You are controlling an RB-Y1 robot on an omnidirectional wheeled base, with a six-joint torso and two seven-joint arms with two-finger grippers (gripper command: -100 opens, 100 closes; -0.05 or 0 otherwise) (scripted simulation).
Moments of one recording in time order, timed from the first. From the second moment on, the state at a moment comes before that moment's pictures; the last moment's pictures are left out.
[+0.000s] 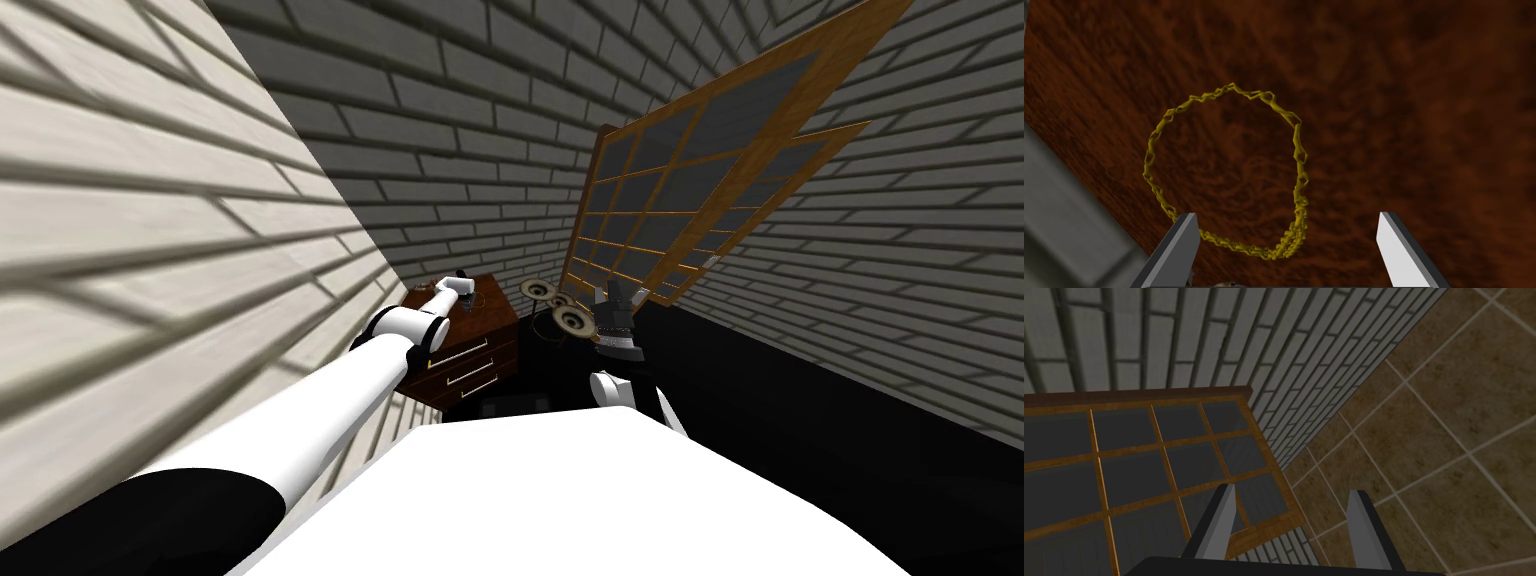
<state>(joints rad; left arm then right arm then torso) -1.15 0.29 -0.08 -0.37 0.26 1.00 -0.11 0.53 0.01 -0.01 -2.29 0.03 -0.44 0.06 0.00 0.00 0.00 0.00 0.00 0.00</state>
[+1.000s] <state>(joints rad) -1.12 0.28 -0.08 -0.37 0.25 0.97 -0.11 0.53 0.01 -0.01 -2.29 0.03 -0.44 0.06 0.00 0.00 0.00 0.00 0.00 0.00</state>
